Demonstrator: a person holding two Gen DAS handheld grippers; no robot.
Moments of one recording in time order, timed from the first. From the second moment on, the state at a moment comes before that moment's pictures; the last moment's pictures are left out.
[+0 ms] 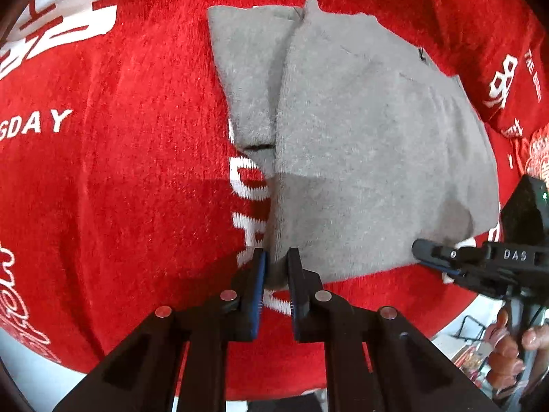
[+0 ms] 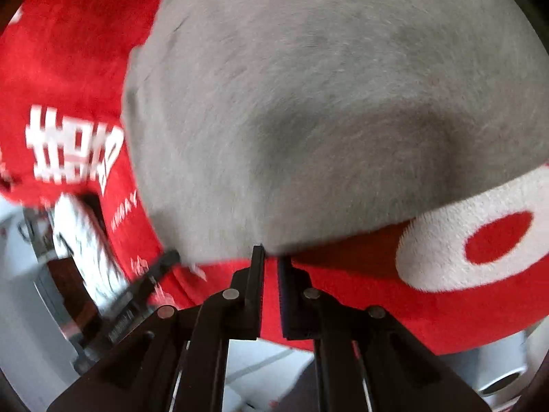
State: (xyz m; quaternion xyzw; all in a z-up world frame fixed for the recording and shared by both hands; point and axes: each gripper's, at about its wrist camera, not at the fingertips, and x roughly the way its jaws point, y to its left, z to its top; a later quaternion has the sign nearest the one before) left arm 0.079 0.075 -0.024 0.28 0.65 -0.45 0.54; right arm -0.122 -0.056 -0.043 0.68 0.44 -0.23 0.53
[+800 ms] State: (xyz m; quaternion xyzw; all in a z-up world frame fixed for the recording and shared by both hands) left arm 0.121 -0.063 -0.033 0.29 0.59 -0.42 0.63; right arm -0.227 -0.211 -0.012 0.56 0.43 -0.42 0.57
